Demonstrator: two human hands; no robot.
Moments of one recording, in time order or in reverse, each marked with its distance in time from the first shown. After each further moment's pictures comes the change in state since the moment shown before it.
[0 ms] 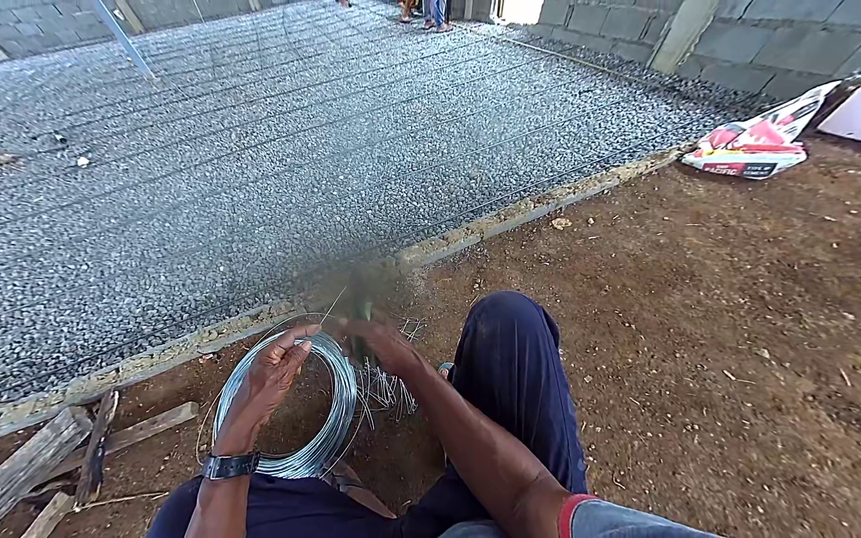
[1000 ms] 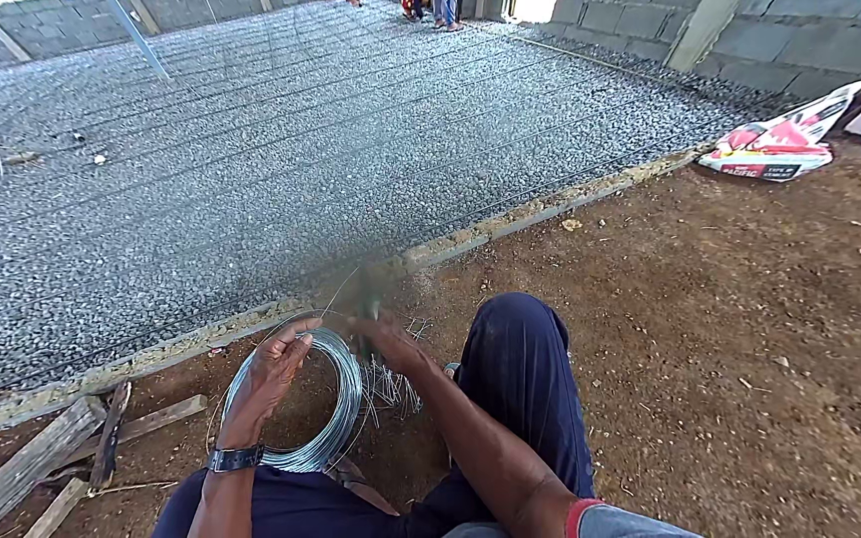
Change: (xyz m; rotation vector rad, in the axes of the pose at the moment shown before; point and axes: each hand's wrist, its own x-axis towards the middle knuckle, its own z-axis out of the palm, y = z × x) left_hand -0.002 0.004 -0.005 -0.035 0.049 0.039; right_hand 0.000 0.004 -0.001 -0.031 0.014 -0.016
